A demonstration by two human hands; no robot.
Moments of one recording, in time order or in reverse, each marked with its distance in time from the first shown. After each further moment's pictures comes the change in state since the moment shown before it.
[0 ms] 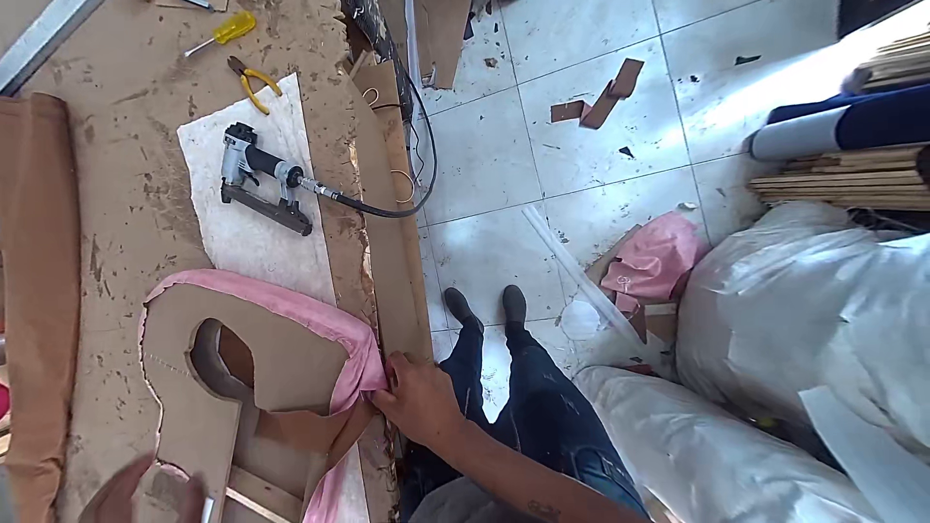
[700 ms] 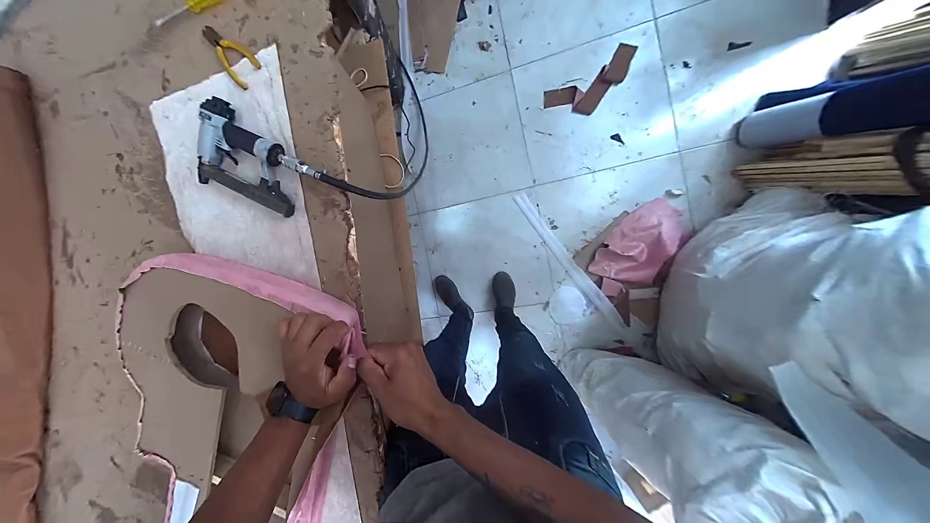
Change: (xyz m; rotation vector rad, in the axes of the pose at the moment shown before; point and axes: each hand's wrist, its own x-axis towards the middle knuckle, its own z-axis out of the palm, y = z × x) left_hand 0.107 0.132 0.165 -0.342 0.252 0.778; right_hand -0.009 0.002 -0.003 0.450 0.176 -0.302
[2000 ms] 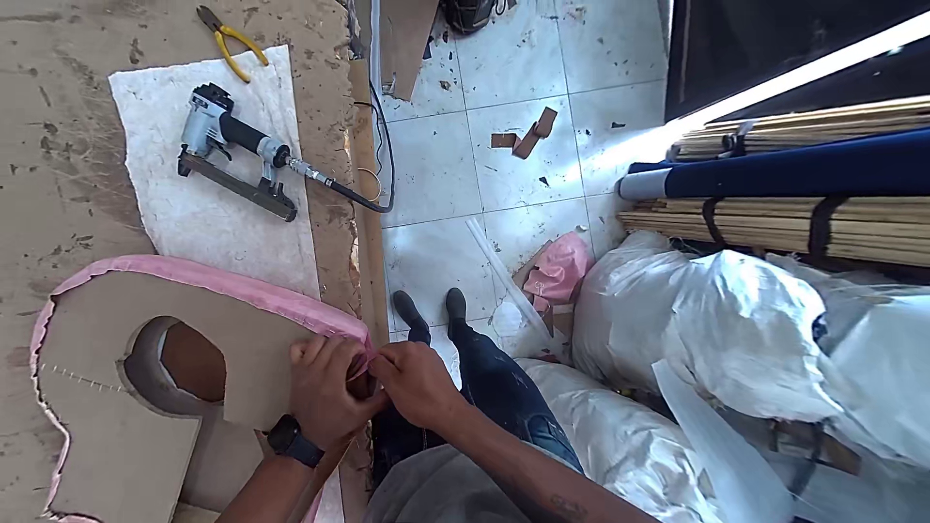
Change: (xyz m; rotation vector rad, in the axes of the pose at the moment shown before) left_hand -0.015 0.018 -0.007 -0.023 -0.047 -0.140; right_hand 0.012 -0.059 -0.016 -0.327 -0.135 0.385
